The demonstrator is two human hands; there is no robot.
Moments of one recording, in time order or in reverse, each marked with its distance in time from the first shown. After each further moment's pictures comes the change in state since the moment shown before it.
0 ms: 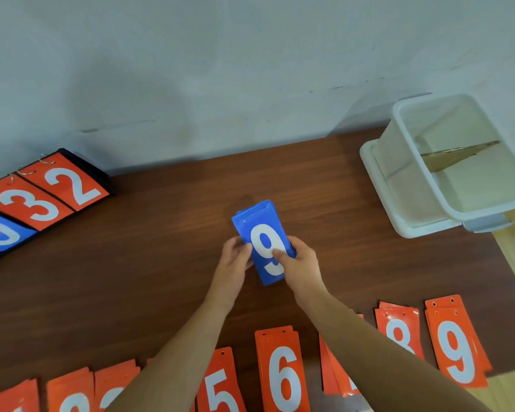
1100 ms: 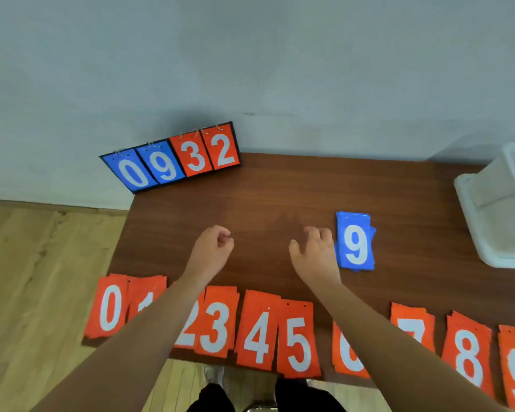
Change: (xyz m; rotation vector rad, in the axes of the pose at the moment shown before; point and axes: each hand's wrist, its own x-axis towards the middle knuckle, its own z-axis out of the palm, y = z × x) left_hand -0.118 0.012 -0.241 0.677 0.423 0.195; right_hand -0.112 -0.024 0.140 -0.748 0.008 -0.433
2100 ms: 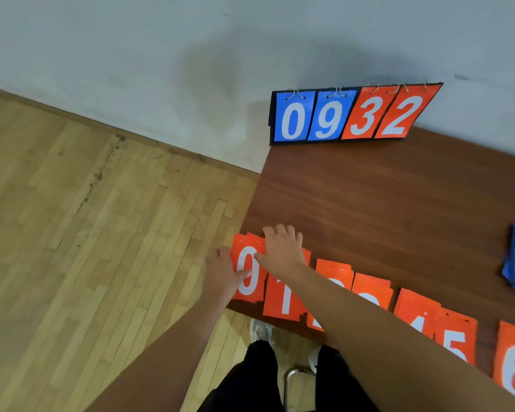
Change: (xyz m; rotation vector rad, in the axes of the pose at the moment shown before) left_hand -0.031 -0.341 -0.128 0.120 -0.055 -0.409; right_hand -0.088 -0.252 0.335 -0.629 -0.483 -0.397
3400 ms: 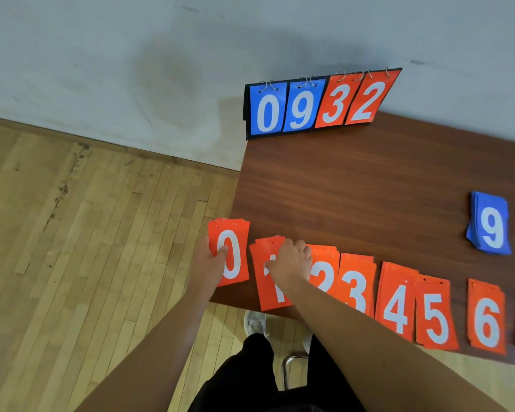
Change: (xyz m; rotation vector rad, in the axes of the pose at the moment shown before) left_hand -0.014 0.014 -0.040 -0.556 -0.057 -0.058; right_hand -0.039 0.009 0.025 0.221 0.047 0.552
